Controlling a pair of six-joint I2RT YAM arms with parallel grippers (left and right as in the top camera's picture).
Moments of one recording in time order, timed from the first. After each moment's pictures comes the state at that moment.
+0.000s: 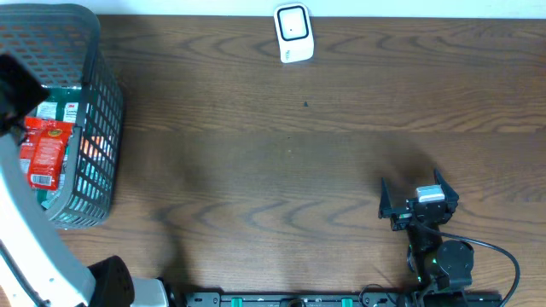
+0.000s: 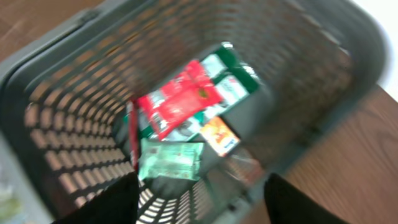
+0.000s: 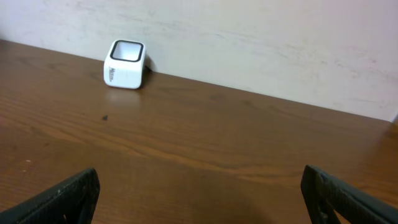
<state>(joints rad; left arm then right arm) 0.41 1.61 2.29 -1.60 -0.26 -0.38 0.10 0.02 0.01 -0.07 -0.01 -0.15</state>
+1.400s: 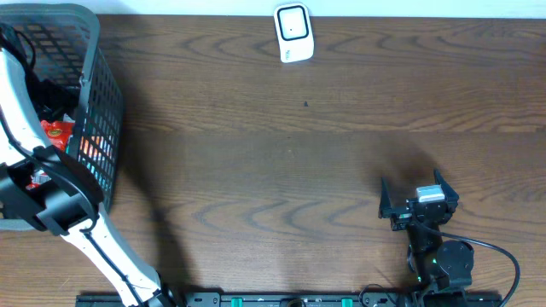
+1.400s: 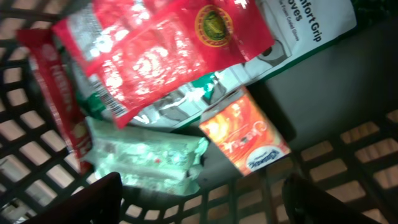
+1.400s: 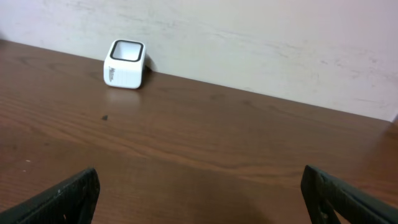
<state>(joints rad) 0.51 2.25 2.28 -1.62 -0.14 -0.42 0.10 0.02 0.01 -0.07 -0.01 -0.15</state>
